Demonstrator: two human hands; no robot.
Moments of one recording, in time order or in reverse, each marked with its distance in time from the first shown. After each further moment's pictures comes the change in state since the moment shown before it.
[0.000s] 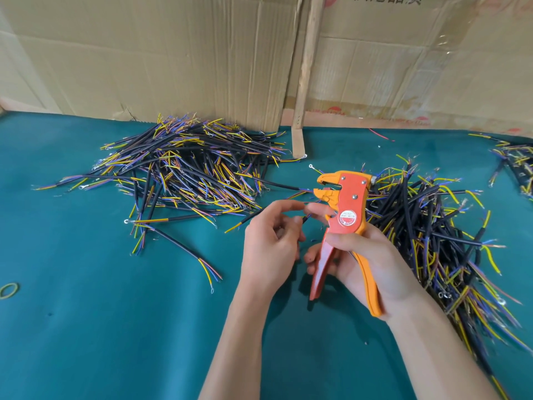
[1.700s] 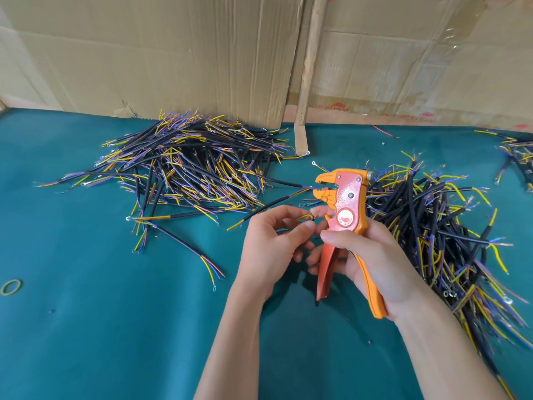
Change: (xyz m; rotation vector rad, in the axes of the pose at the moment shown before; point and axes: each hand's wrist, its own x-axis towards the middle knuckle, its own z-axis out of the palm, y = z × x) left_hand 0.002 -0.006 -0.004 -0.219 -0.106 -0.135; right_hand -0.002 -0.003 0.003 -0.191 0.074 -0.015
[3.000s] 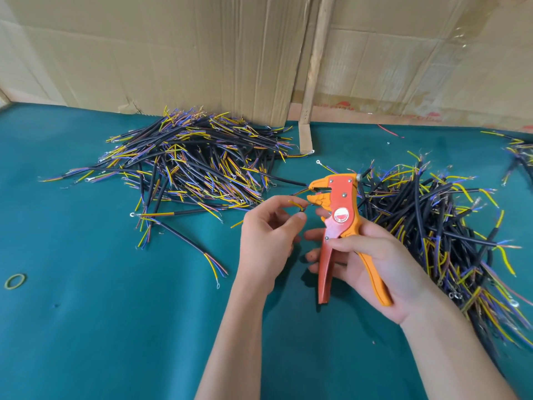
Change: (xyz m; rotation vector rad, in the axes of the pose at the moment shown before) left_hand 0.002 0.007 -0.004 0.078 0.158 0.067; right_hand -0.002 -0.002 0.000 0.145 -0.024 0.166
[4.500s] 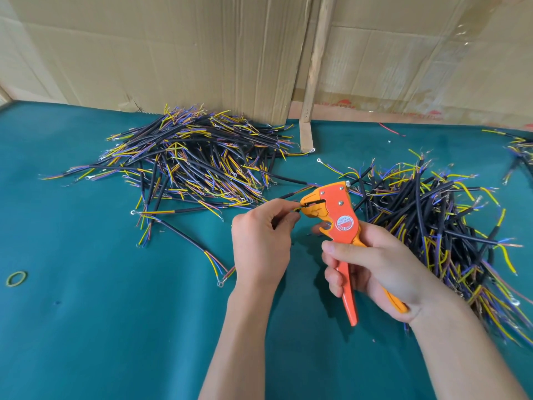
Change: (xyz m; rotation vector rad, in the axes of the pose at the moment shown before) left_hand -0.004 -0.001 -0.001 0.427 0.179 0.229; right_hand -0.006 -0.005 -0.003 -0.217 -0.038 0.059
